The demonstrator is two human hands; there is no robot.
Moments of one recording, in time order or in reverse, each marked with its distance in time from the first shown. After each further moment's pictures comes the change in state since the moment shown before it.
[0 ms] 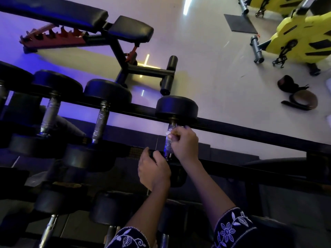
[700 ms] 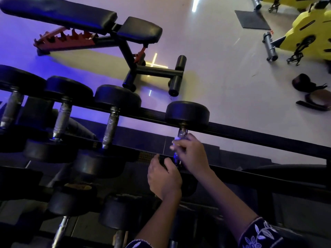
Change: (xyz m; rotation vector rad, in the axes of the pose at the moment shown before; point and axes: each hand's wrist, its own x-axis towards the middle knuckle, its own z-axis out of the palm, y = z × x) left_hand -0.003 0.010 -0.003 0.040 0.011 -0.013; right_hand 0.001 0.015 0.010 0.062 -0.167 -0.203
